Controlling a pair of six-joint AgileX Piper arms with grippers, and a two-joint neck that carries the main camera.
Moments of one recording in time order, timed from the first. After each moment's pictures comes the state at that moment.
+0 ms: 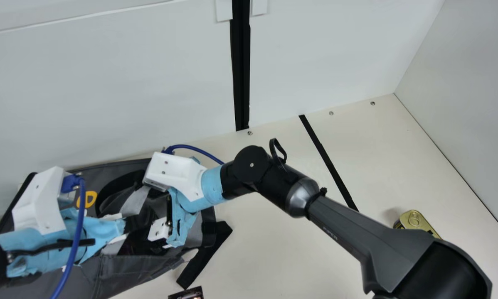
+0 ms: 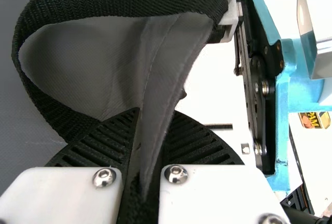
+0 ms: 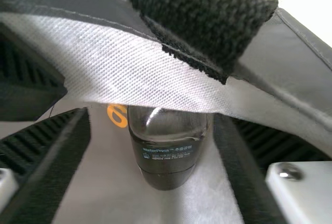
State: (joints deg) left arm -19.3 85.8 -75.9 -31.4 53.8 3.3; right arm 23.6 106.5 -84.0 61.1 45.3 -78.1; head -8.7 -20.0
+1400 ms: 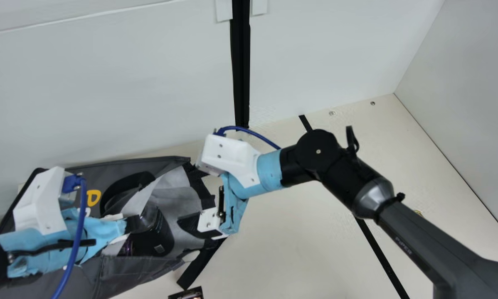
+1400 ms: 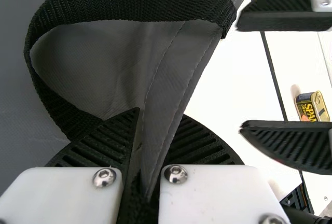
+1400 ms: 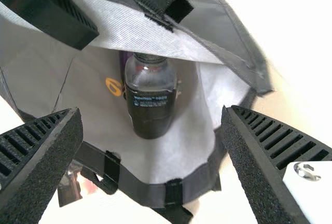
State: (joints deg) left arm -19.3 85.8 -75.9 -31.4 53.6 3.3; right arm 11.3 93.3 -76.8 57.7 54.3 -80.3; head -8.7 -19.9
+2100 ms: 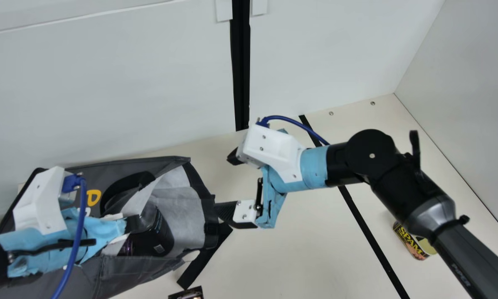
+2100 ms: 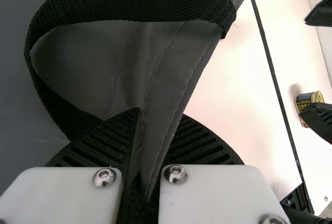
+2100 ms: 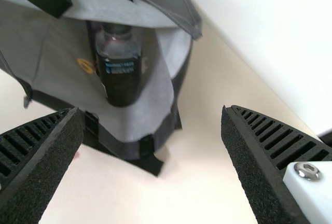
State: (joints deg) left arm -19.3 85.8 -75.9 -31.4 53.6 3.3; right arm 2.8 83.4 -72.1 51.6 55.5 -77.1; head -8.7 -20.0
